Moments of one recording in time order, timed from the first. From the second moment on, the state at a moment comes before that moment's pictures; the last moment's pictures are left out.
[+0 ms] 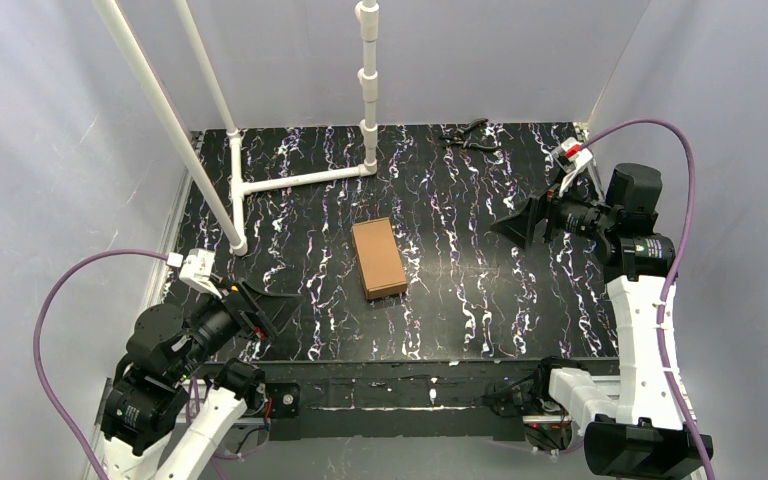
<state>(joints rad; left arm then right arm) -0.40 0.24 0.92 -0.88 0.24 -0.69 -0.07 0.95 1.16 -0.69 -0.94 -0.11</state>
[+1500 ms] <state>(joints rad) -0.40 0.24 0.92 -0.88 0.23 -0.69 -0.07 0.95 1.16 -0.69 -0.94 -0.11</state>
